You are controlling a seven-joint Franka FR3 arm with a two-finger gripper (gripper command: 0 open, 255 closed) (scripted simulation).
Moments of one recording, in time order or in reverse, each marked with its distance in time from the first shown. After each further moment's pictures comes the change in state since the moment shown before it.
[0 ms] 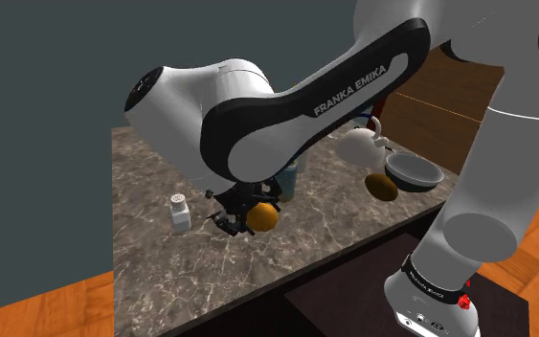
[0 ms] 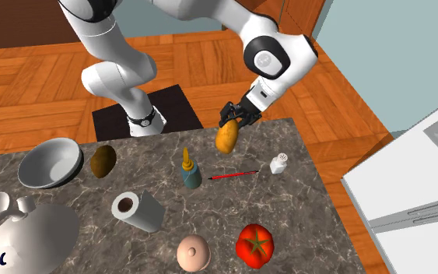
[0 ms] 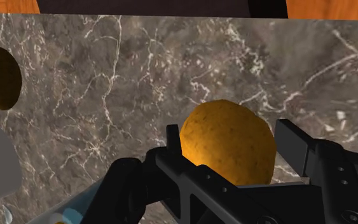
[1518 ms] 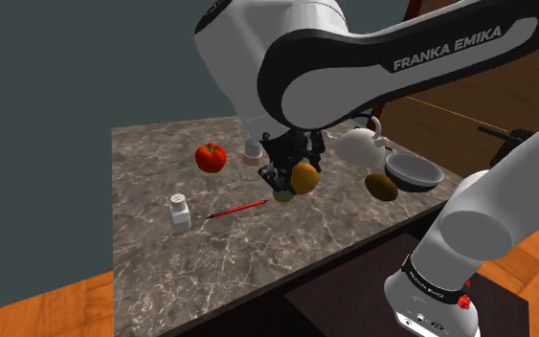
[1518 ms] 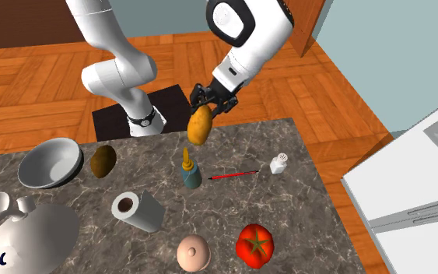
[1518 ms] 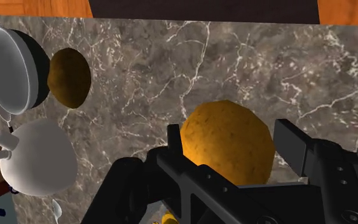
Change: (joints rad) arm -0.060 -0.448 -0.118 -0.158 0.175 -0.084 -0.339
